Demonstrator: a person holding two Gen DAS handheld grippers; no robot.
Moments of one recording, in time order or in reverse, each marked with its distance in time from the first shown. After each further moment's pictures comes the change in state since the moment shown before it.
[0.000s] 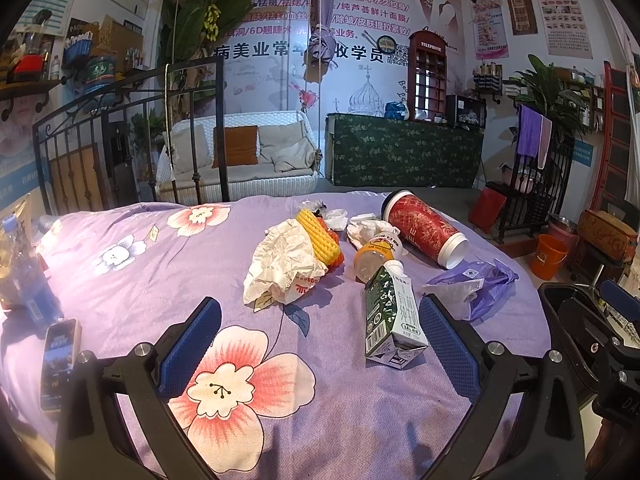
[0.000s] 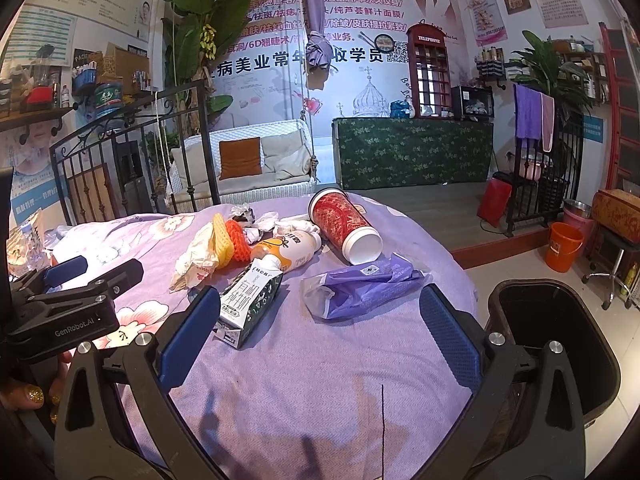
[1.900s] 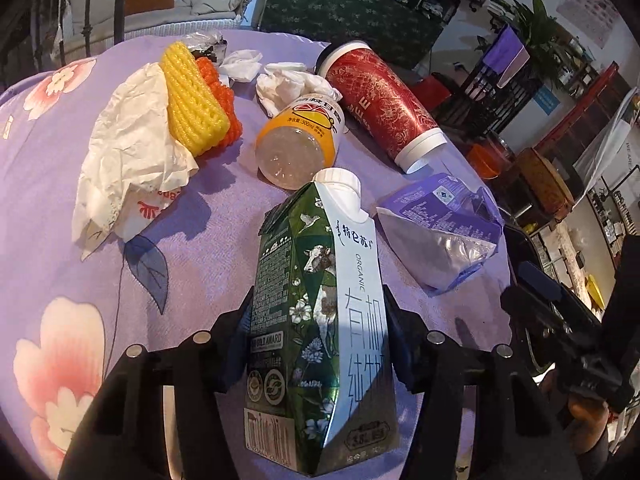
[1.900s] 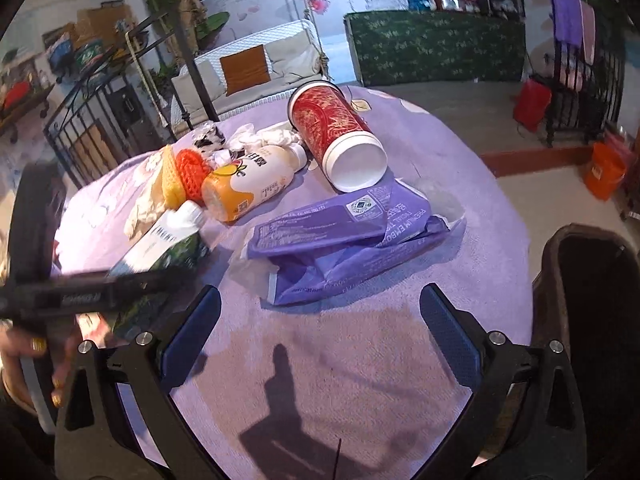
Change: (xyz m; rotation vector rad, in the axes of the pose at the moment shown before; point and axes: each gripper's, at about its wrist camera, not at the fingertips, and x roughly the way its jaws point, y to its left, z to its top) left arm 0.146 -0.008 -0.005 -0.101 0.609 -0.368; right arm 0.144 -0.068 0.011 0.110 0.409 0.135
